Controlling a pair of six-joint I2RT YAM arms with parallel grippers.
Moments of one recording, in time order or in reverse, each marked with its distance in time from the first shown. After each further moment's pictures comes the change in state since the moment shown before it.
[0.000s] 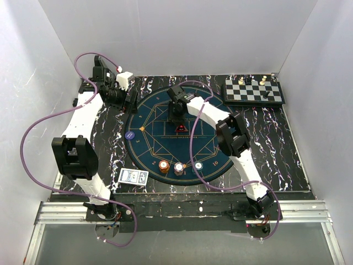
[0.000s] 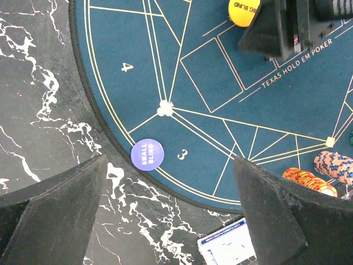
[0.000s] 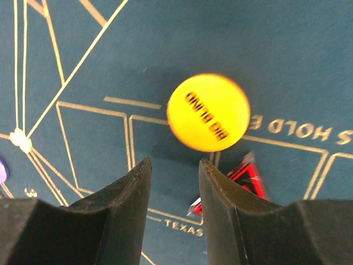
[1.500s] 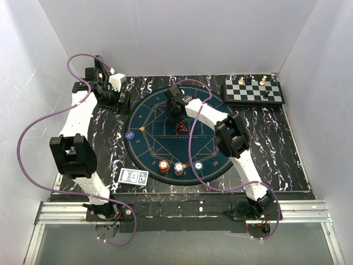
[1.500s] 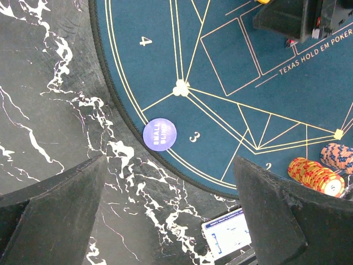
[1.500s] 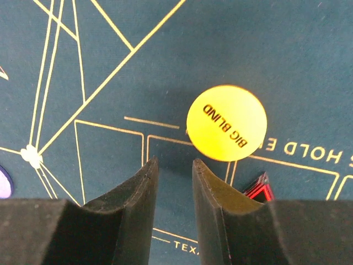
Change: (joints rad) left arm 0.075 0.018 0.019 -0.074 -0.001 0.029; right arm 0.023 0.000 -0.031 0.106 0.093 -0.017
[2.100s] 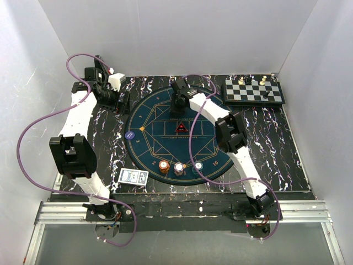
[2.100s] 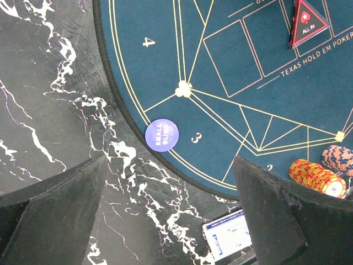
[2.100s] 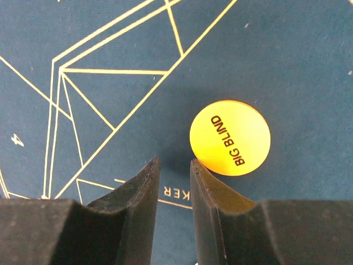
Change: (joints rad) left arm 0.005 0.000 0.000 0.005 -0.001 -0.005; right arm -0.089 0.109 0.183 -0.032 -0.047 0.026
